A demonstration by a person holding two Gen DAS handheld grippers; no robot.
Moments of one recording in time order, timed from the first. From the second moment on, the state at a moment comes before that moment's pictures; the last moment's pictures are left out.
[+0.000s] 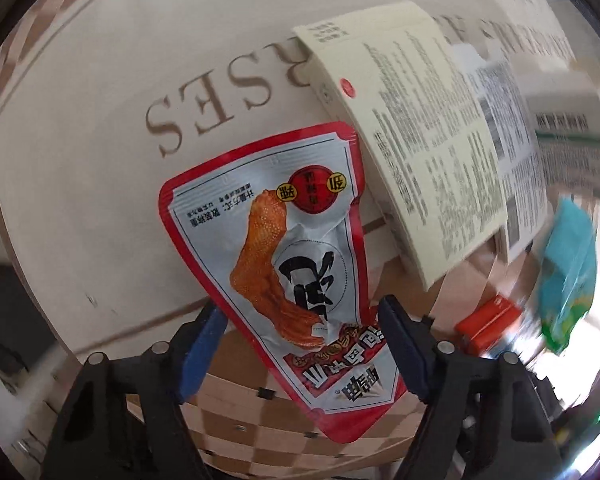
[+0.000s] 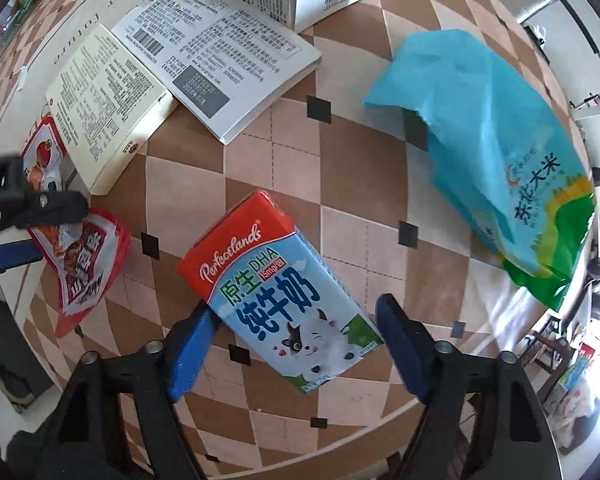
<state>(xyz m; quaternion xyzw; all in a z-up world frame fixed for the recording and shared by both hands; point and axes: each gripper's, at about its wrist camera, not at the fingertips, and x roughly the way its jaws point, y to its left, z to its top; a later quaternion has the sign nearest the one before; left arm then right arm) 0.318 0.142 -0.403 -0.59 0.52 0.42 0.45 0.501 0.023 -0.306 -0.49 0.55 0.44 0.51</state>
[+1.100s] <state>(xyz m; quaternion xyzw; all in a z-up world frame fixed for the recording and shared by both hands) 0.313 0.110 -0.377 -0.38 0.62 0.39 0.56 0.522 -0.017 -0.300 -0.38 0.62 0.40 0.55</state>
